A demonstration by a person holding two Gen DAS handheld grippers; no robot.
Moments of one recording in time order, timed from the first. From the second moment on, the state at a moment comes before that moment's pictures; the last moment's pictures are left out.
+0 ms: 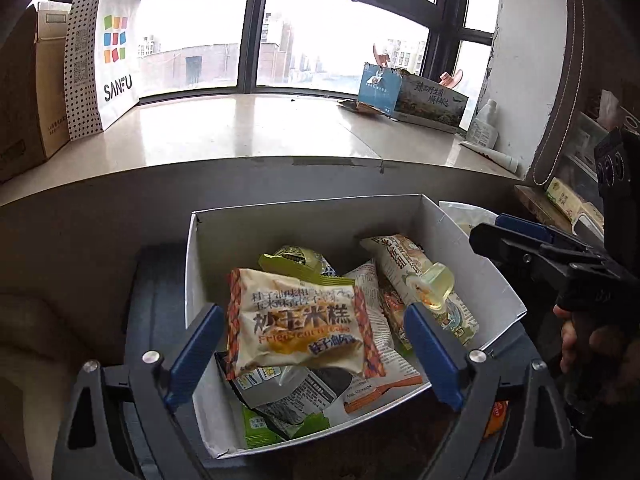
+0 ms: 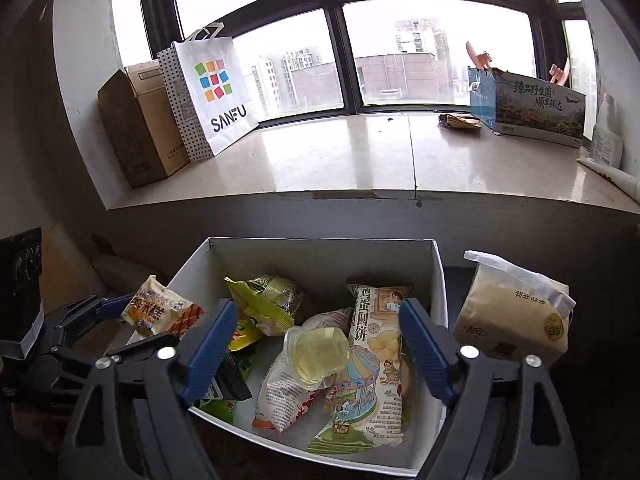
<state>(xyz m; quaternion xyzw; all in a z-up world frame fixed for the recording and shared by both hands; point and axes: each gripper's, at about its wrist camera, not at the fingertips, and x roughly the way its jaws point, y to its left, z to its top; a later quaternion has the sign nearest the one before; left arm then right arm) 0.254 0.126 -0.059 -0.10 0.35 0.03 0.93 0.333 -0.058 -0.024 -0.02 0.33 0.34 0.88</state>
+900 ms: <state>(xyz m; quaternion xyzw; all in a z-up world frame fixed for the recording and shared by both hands) 0.048 0.055 -0.018 -0.08 0.25 0.01 0.97 0.151 -0.173 -0.011 0.00 0.25 0.40 0.88</state>
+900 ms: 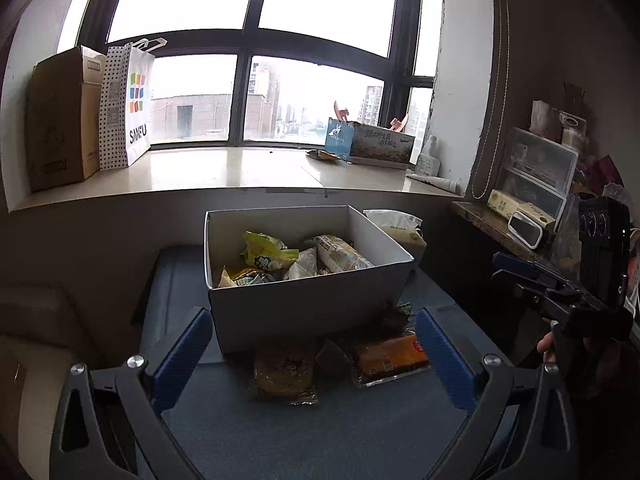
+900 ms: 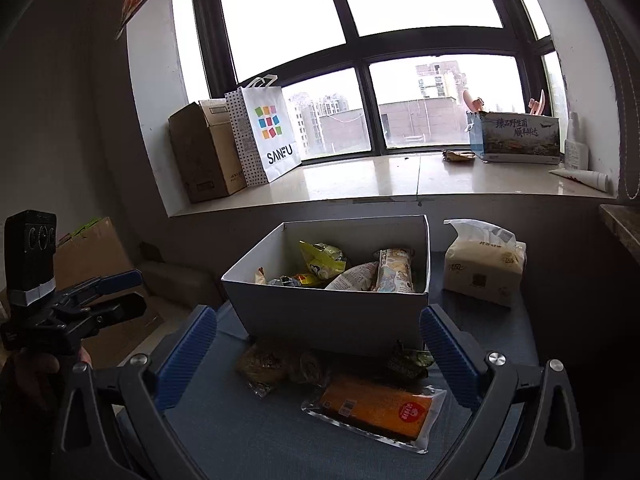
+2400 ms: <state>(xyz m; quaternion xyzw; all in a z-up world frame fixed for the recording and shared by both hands) 0.016 0.064 -0.068 -0.12 0.29 0.04 0.95 0.225 -0.023 -0.165 -0.21 0.39 0.47 0.77</state>
